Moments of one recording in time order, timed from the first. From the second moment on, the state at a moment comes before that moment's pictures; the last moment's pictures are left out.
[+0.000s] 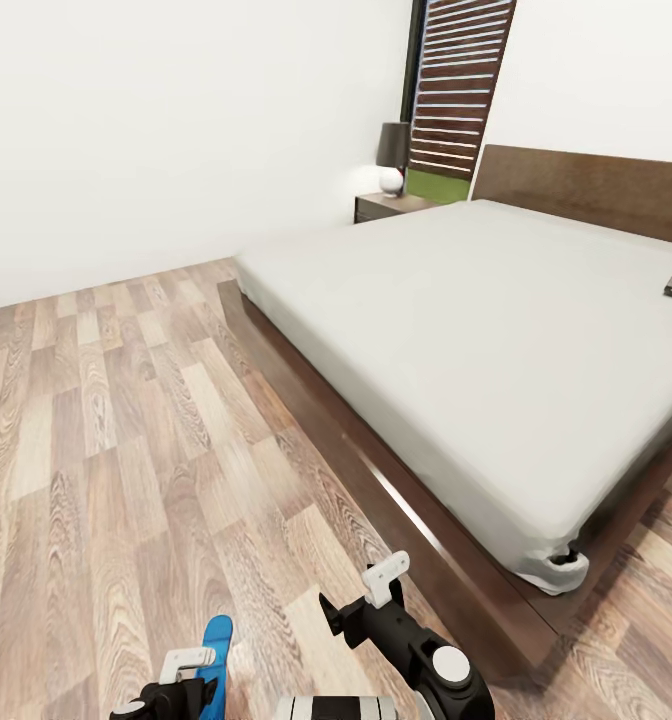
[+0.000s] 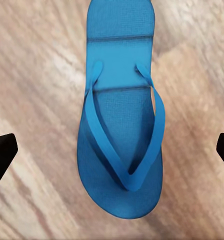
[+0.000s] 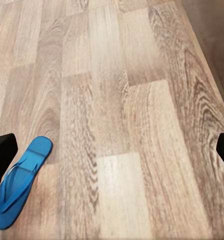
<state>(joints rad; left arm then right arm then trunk) -0.45 0.08 0.01 -0.19 0.07 -0.02 -0.08 -0.11 0.05 0.40 -1.45 0.01 0.36 0.15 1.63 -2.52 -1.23</state>
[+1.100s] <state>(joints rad) -0.46 0.08 0.01 -0.20 0.07 -0.02 -0.08 -0.11 0.05 0.40 -1.44 0.01 0.36 0.15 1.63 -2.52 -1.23</state>
